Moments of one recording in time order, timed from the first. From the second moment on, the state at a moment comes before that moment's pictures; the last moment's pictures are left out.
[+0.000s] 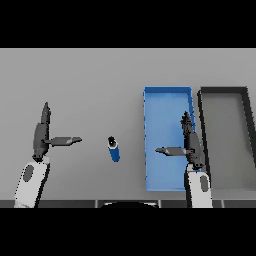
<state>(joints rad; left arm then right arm) -0.11 0.43 -0.16 -1.48 0.24 0.26 0.01 0.00 0.00 0.00 -1.57 0.00 0.00 0.00</state>
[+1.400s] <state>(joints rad) -0.02 0.62 -0.52 -1.74 0.12 -0.21 0.03 0.09 -0.17 0.11 -1.71 0.18 0.08 -0.08</state>
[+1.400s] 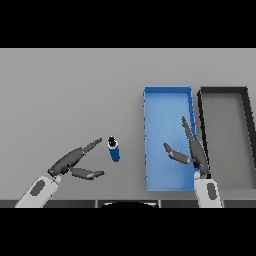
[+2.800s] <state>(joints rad) -0.17 0.17 -0.58 -1.38 0.11 -0.14 -0.12 0.09 -0.17 0.10 -1.71 0.17 0.08 -0.06</state>
